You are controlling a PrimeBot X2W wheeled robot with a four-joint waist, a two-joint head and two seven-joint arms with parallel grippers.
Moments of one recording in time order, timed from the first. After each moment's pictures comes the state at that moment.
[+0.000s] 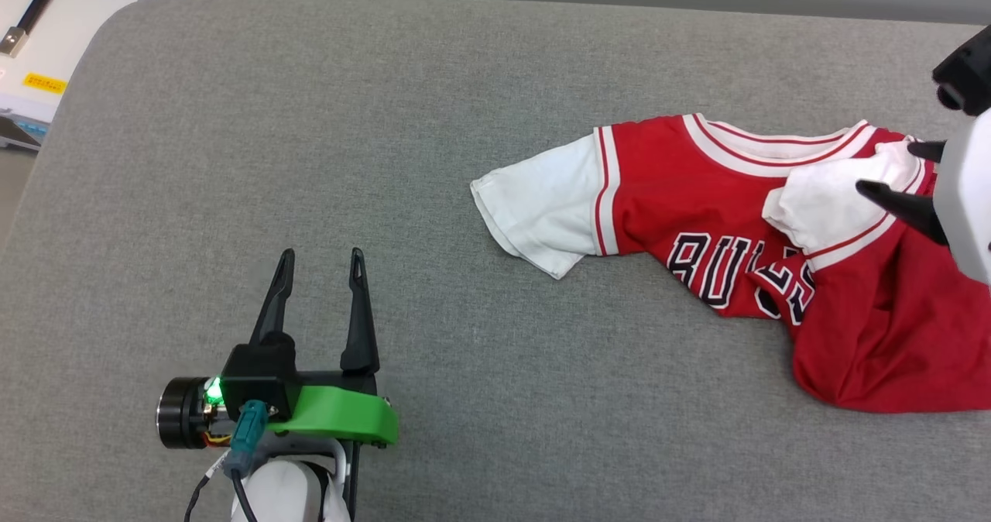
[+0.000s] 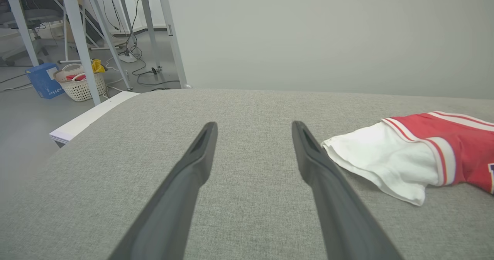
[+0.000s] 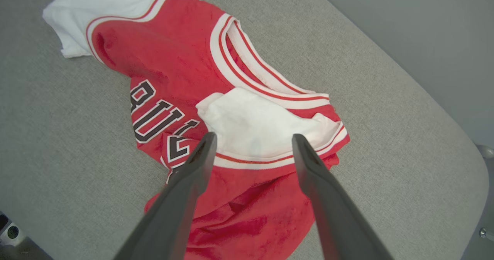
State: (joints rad) left arm -0.09 0.05 -0.13 0.02 -0.09 0.07 -0.26; right arm -0.86 -0.94 0.80 0.05 0.95 0.13 0.71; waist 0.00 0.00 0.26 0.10
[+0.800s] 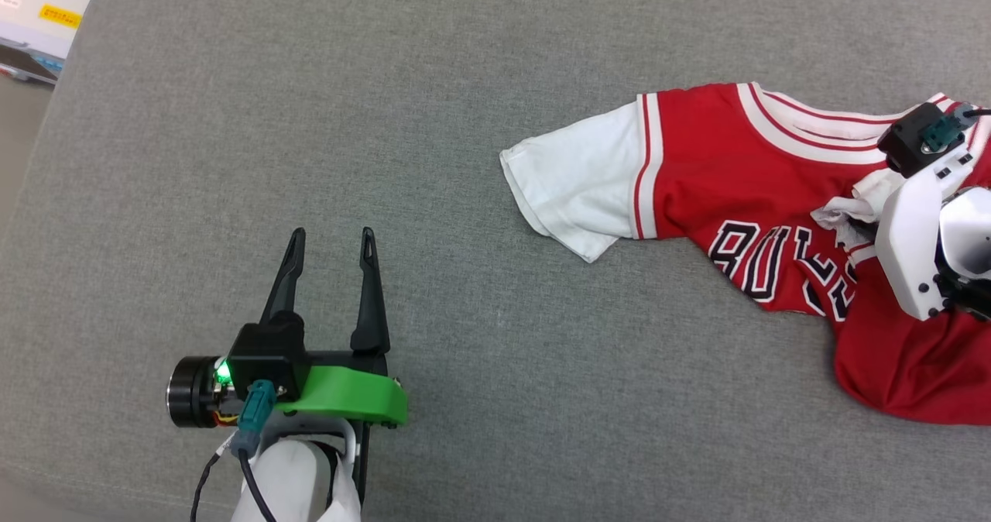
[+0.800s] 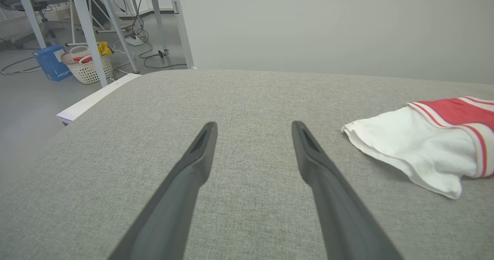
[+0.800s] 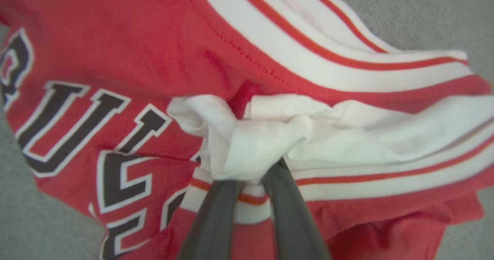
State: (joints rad) left arm -0.14 0.05 -0.16 0.04 -0.11 0.09 -0.26; right arm -0.85 -0.79 0.94 0.39 0.83 0.13 0.54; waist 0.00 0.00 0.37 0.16
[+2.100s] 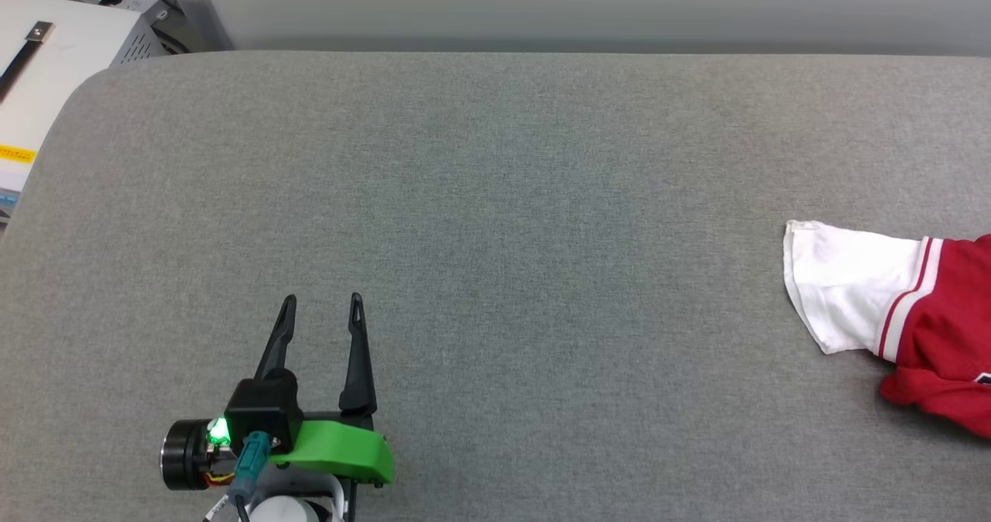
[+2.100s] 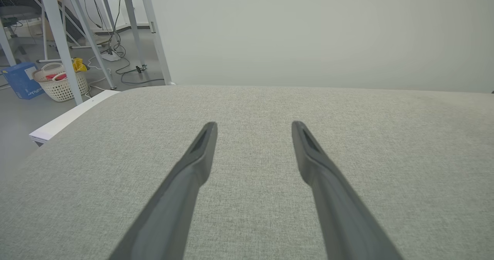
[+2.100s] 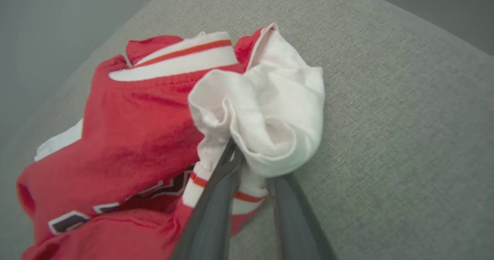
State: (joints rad) left arm -0.03 0.05 -0.12 0.06 -0.10 0.07 -0.26; right arm -0.14 -0.73 0.27 0.76 1.43 0.13 -0.21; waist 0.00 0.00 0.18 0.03
